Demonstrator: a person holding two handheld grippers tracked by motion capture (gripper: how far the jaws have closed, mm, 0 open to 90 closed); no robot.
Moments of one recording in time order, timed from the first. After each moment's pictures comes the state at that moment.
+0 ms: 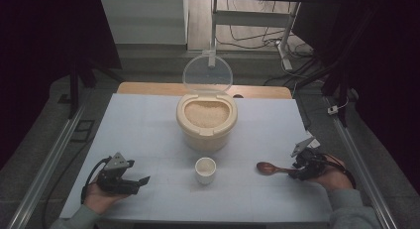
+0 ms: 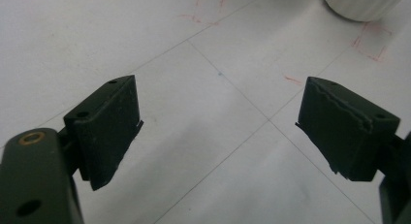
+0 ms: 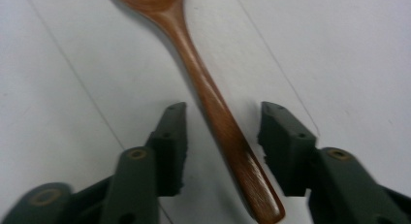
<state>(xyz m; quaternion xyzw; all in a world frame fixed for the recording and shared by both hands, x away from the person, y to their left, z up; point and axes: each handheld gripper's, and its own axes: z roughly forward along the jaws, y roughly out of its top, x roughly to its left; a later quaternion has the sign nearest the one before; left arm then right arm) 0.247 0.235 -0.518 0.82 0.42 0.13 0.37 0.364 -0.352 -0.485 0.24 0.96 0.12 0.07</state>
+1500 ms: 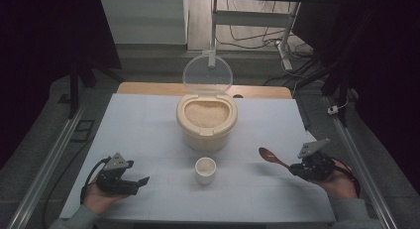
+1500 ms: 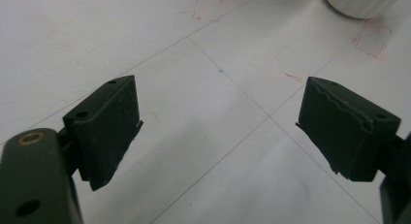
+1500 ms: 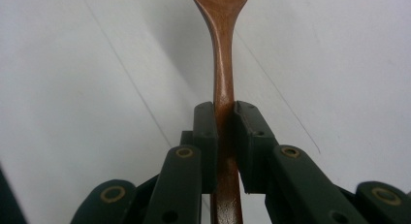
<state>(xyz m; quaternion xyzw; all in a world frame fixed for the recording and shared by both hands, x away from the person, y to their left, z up) 0.246 0.237 -0.518 0.82 0.42 0.13 0.37 0.328 -0.350 -0.446 0.23 0.94 0.23 0.11</state>
